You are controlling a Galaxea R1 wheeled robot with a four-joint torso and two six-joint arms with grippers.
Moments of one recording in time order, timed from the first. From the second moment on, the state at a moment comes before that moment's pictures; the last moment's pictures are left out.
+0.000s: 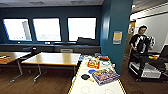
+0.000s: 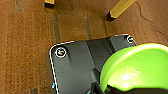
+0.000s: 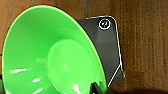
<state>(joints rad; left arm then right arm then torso) 1.51 2.70 -2.47 1.06 -0.23 -0.94 -1.57 2.92 -2.69 -0.65 0.09 0.65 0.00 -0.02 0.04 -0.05</state>
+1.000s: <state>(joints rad) 1.52 2.76 -2.59 1.06 -0.23 -0.91 -1.58 2.93 -2.72 -0.65 0.09 0.64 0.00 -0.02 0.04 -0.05</state>
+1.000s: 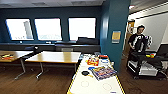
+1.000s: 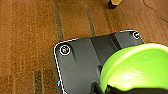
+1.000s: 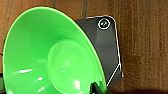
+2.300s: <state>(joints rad) 1.53 2.79 -2.64 1.06 -0.24 -0.91 -1.58 2.94 -2.72 -0.65 0.08 0.64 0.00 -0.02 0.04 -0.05</state>
